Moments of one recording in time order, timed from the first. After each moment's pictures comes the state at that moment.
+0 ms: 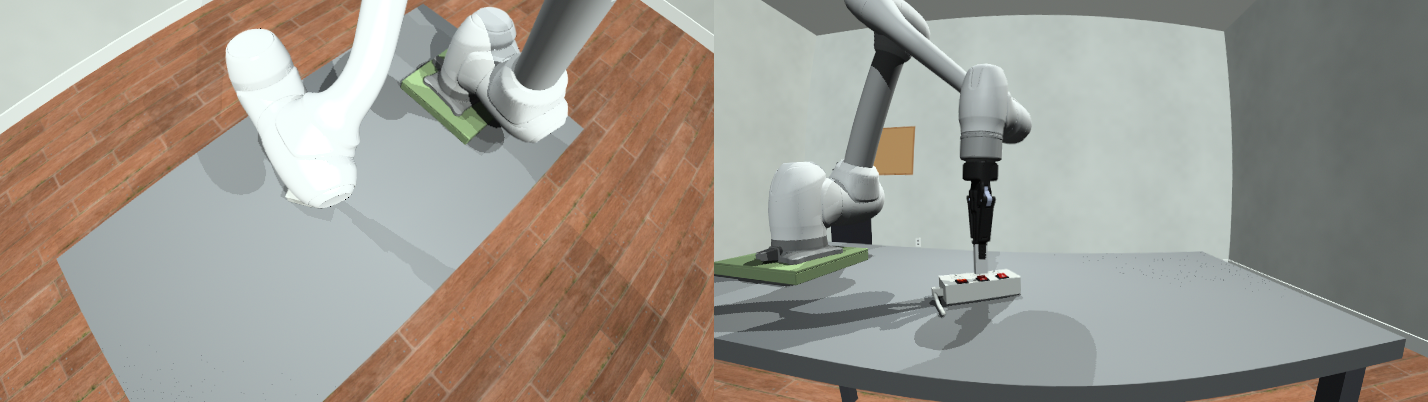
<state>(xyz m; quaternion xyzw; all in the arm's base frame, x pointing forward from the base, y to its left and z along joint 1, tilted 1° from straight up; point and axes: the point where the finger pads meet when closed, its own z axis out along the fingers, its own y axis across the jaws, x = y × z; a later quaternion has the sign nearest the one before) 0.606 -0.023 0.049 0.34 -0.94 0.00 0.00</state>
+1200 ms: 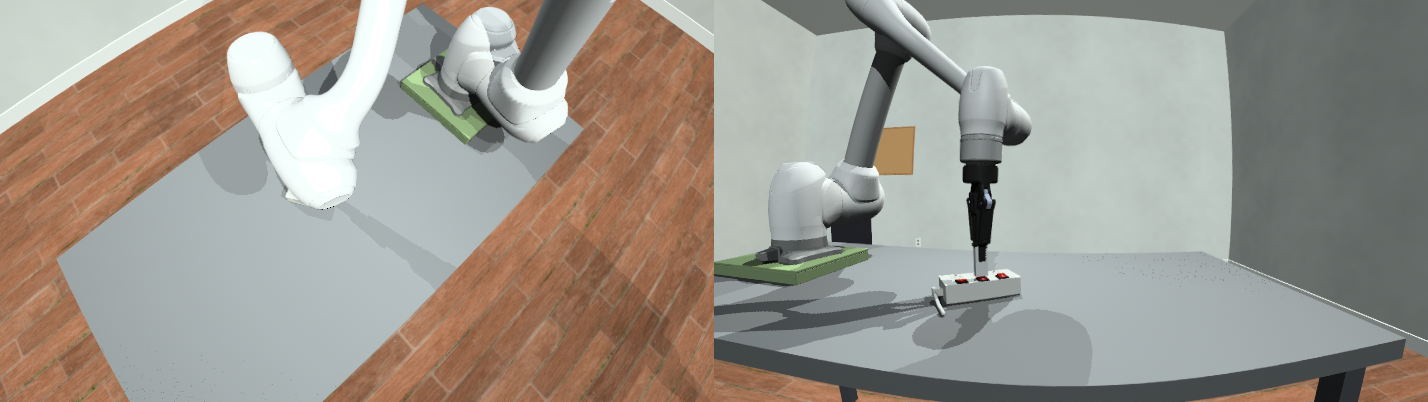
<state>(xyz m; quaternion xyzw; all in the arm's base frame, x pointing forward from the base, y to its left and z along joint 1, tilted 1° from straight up) 0.606 -0.023 0.043 0.34 -0.94 0.00 0.00</state>
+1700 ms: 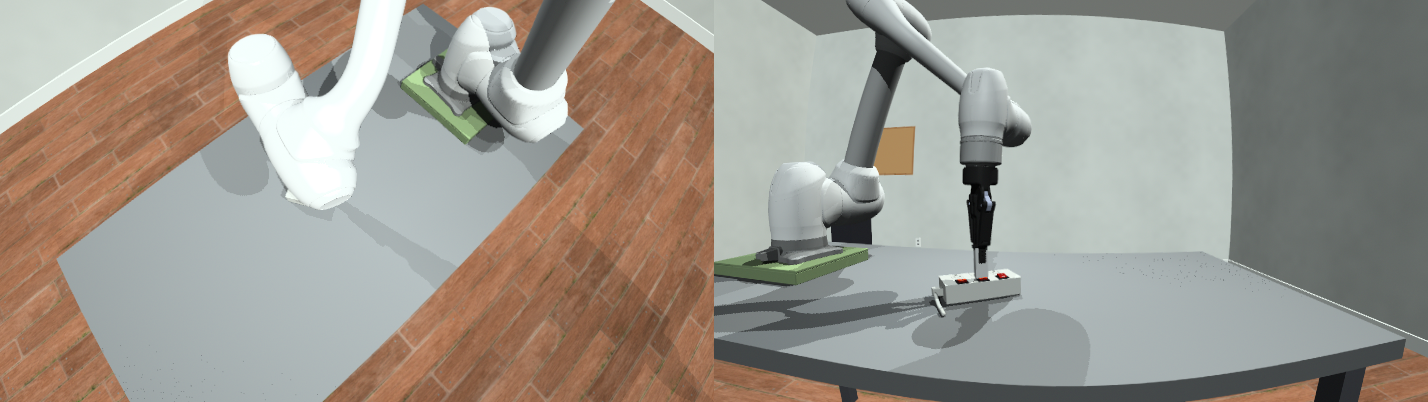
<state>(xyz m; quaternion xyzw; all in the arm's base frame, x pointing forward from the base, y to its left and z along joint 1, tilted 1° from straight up) 0.606 -0.023 0.040 0.34 -0.94 0.00 0.00</state>
